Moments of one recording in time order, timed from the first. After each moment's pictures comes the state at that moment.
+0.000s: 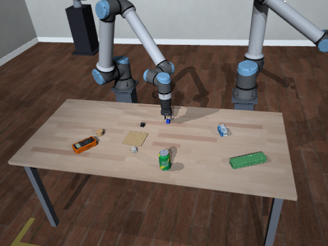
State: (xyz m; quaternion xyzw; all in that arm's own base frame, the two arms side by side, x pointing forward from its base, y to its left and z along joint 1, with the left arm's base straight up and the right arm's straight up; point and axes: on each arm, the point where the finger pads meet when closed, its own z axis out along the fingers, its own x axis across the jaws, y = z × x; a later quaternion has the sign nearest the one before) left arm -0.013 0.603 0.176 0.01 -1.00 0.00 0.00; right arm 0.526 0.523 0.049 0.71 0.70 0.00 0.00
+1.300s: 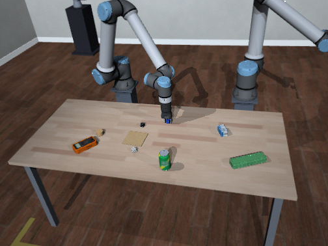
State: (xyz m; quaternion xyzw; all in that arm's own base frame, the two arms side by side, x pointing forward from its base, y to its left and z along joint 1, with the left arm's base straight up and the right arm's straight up) left arm -0.013 0.603 0.176 0.01 -1.00 0.00 0.00; right arm 0.526 0.522 0.020 0.71 0.70 0.00 0.00
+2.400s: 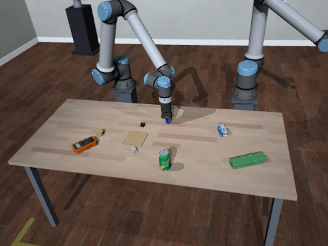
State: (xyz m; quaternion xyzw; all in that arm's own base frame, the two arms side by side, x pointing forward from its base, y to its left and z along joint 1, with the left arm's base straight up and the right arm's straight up) left arm -0.013 0.603 0.176 0.01 -1.00 0.00 0.00; right arm 0.526 0.522 0.020 0.71 0.70 0.00 0.00
